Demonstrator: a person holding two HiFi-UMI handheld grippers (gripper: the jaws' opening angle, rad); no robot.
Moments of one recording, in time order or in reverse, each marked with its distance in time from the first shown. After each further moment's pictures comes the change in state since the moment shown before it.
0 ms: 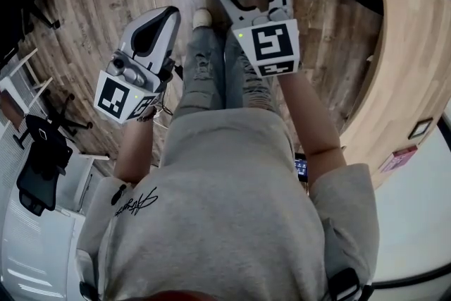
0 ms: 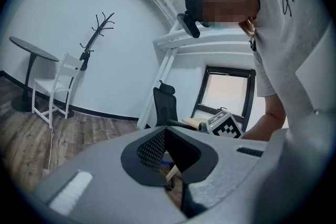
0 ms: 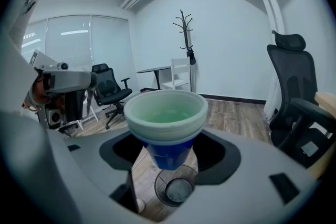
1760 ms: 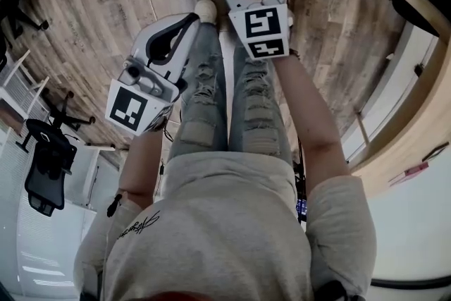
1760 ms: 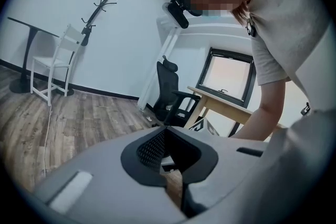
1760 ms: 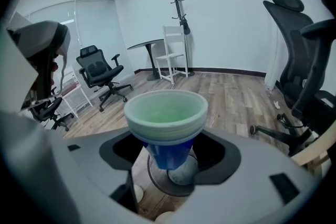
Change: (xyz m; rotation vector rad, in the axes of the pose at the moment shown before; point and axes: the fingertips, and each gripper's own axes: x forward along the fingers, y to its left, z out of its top) left arm 0.033 0.041 -0.154 -0.040 0.189 -0.028; right arm 0.122 -0.012 -0.197 0.087 0.213 -0.017
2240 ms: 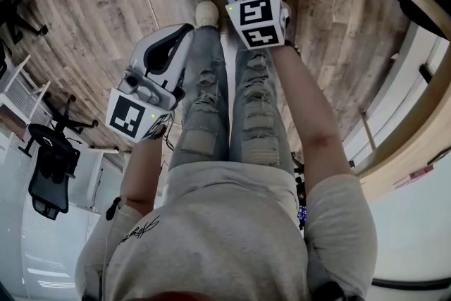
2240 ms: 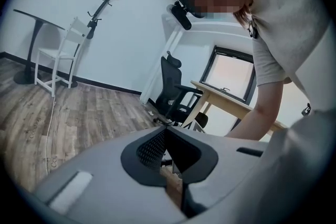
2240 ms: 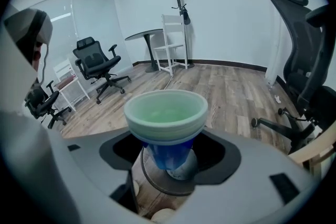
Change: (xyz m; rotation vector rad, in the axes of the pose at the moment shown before) left arm -0.007 0.011 -0.031 -0.054 0.030 0.016; right arm 0.042 -0.007 -0.045 0.004 0.087 -0.007
